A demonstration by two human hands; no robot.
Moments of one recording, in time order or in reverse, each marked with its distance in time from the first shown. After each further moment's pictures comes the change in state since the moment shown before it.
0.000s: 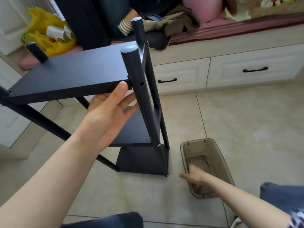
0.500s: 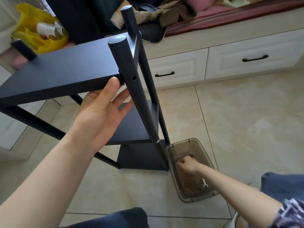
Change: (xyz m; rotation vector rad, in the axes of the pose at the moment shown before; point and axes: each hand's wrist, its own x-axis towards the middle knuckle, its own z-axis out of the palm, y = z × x) left_hand -0.001 -0.001 -0.001 -0.014 0.039 -0.020; right_hand 0.025 -0.012 0.013 0.022 0.047 -0.102
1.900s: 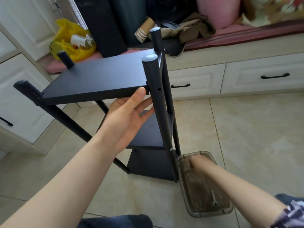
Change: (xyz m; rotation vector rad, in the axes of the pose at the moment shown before) left_hand -0.001 0.000 0.001 0.019 -0.018 0.007; right_hand -0.007 -0.042 -0.044 -0.600 0.081 -0.212
